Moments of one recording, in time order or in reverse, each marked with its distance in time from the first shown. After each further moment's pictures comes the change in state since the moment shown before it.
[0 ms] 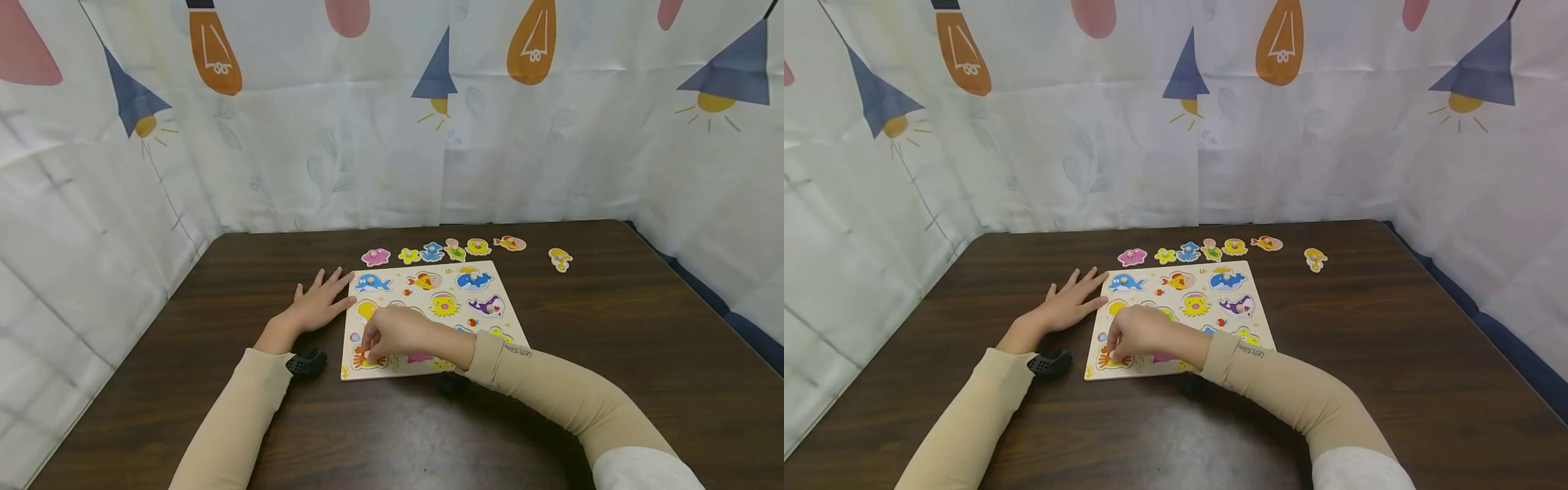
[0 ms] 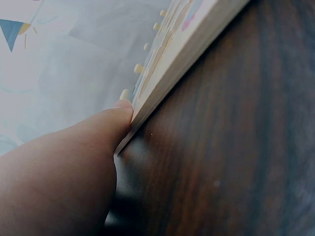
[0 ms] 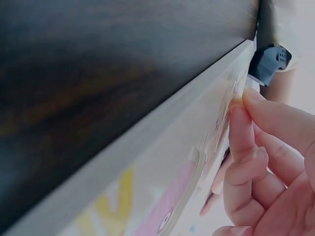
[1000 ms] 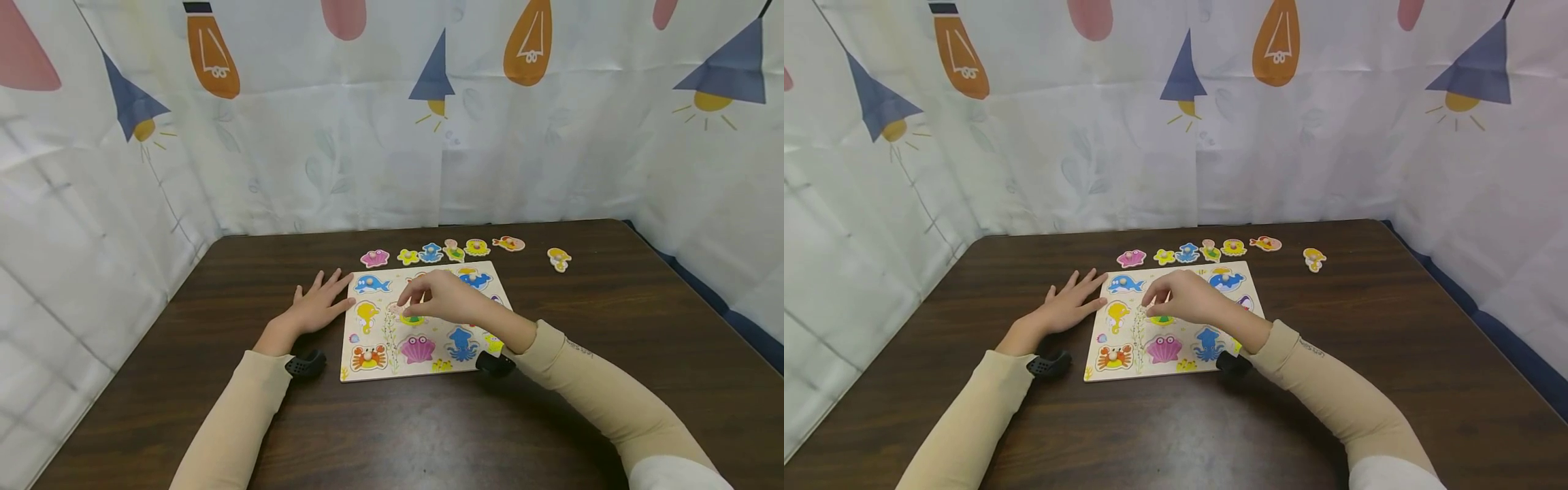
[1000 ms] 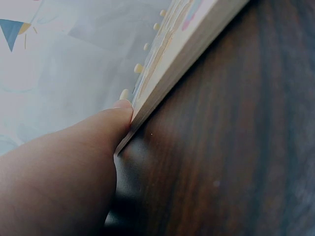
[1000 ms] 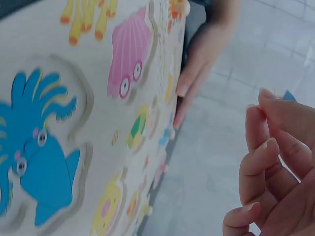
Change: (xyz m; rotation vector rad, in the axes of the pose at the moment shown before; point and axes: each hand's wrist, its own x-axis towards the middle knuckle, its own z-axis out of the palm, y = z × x) left_hand -0.001 0.001 0.000 -0.016 0.006 0.004; right_hand -0.044 0.057 -0.052 0.228 0.219 -0.116
